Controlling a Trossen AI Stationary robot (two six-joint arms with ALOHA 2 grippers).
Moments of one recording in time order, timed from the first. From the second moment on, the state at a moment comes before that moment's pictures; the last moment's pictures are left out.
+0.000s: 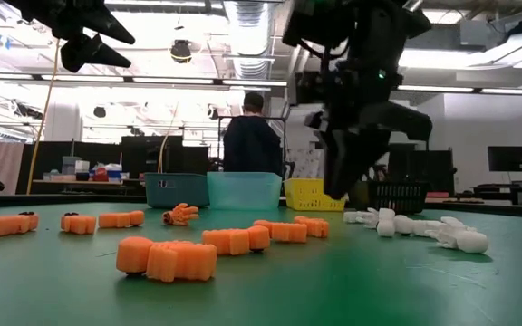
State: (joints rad) left arm 0.24 0.47 0.66 -0.48 -0.17 -0.36; right arm 0.17 1.78 1.21 -0.64 0.19 -0.11
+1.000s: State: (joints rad) left arm 0.24 0.47 0.66 -0.48 -0.17 -0.36; right arm 0.12 1.79 1.16 -0.68 0.03 -0.34
